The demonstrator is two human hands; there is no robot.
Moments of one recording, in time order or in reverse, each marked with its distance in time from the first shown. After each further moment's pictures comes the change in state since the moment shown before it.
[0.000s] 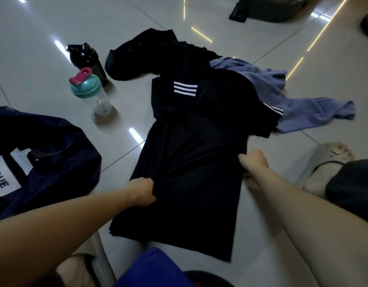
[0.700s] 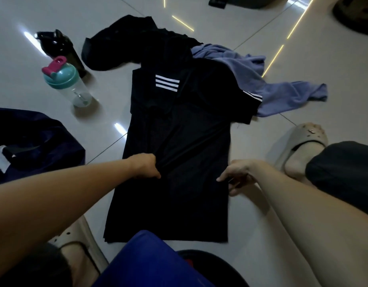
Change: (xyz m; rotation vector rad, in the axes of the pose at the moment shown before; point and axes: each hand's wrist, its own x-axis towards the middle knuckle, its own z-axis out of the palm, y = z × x) left_hand 0.017 0.039 -0.041 -0.049 0.003 0.060; right_hand -0.038 0.047 -0.012 -0.092 -0.858 0.141
